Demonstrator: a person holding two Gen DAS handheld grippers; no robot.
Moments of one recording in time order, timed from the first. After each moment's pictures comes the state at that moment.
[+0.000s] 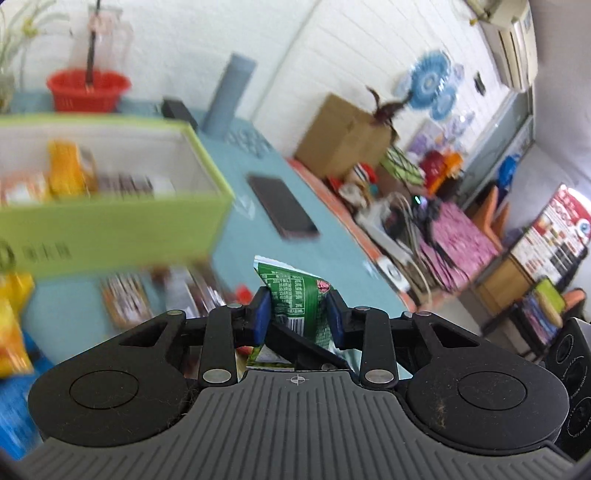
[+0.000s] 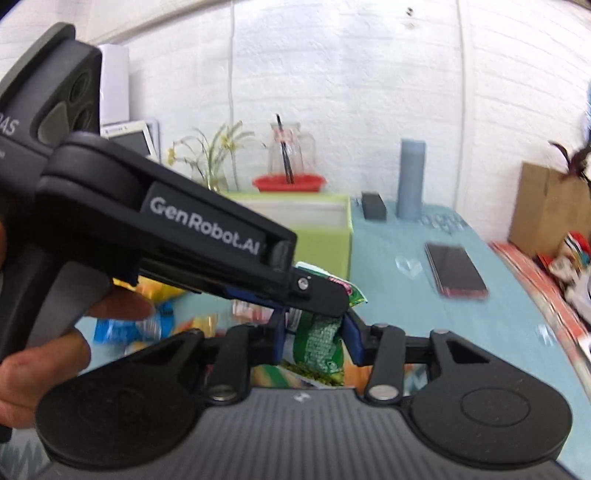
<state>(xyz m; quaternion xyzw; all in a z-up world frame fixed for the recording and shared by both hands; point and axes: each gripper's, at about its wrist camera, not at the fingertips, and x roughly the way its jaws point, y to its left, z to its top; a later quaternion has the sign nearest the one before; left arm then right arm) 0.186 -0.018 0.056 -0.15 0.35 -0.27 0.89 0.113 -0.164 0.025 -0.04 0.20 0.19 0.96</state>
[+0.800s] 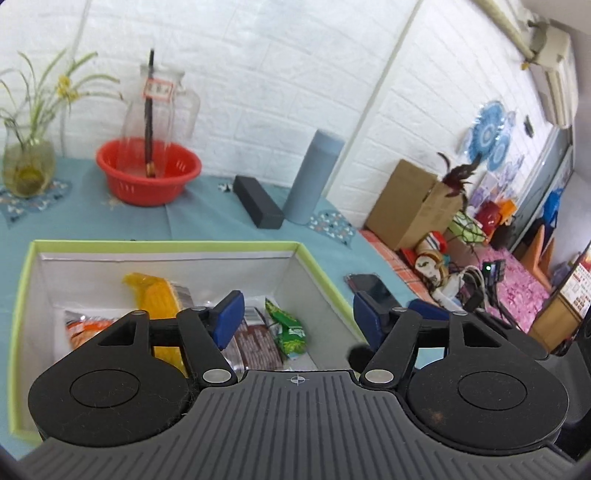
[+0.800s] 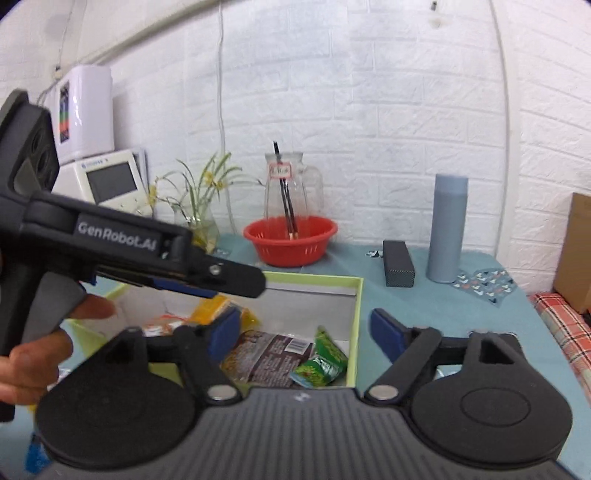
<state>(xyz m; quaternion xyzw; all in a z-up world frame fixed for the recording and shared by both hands) 0.280 0.058 0.072 -0.14 0.29 -0.21 0.92 0.230 -0.148 0.041 -0.01 0.18 0.22 0.96</state>
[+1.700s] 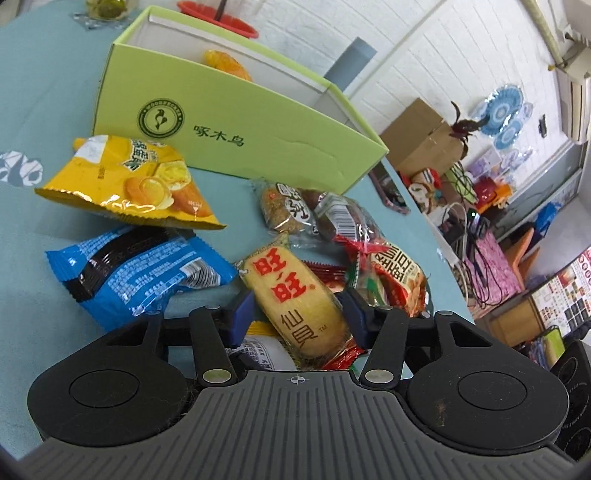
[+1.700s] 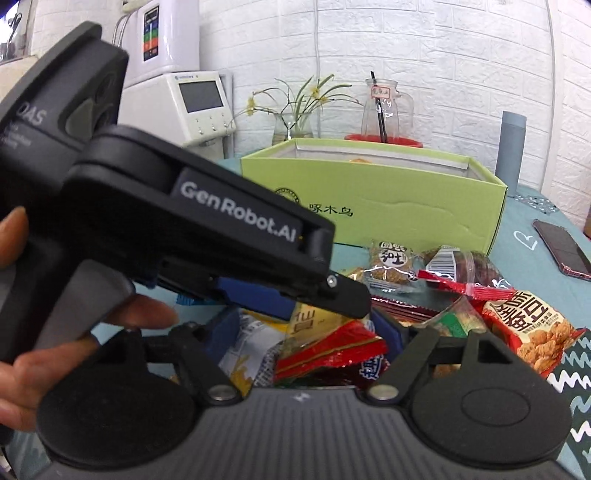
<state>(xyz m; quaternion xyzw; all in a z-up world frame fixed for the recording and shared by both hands) 0.139 0.087 -0.020 -0.24 0.41 -0.20 0.86 0.073 -0.055 -0.028 -0.07 0.26 0.26 0.93</state>
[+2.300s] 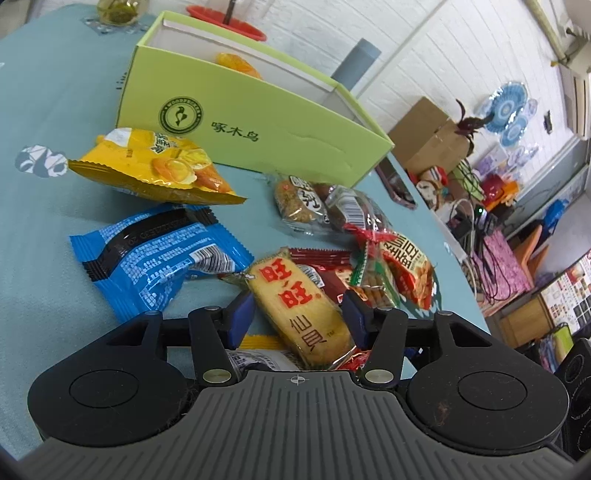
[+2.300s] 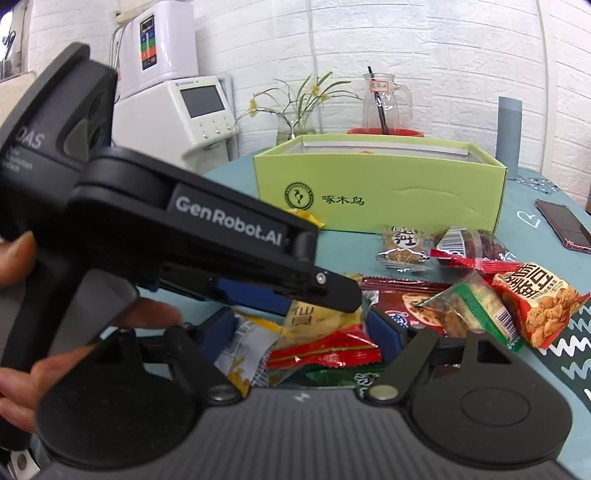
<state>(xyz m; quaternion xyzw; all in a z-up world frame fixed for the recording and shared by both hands) 0.123 0.094 -0.021 -0.23 0.41 -0.18 0.86 0.063 -0.062 -0.027 -0.02 0.27 0.27 0.92</state>
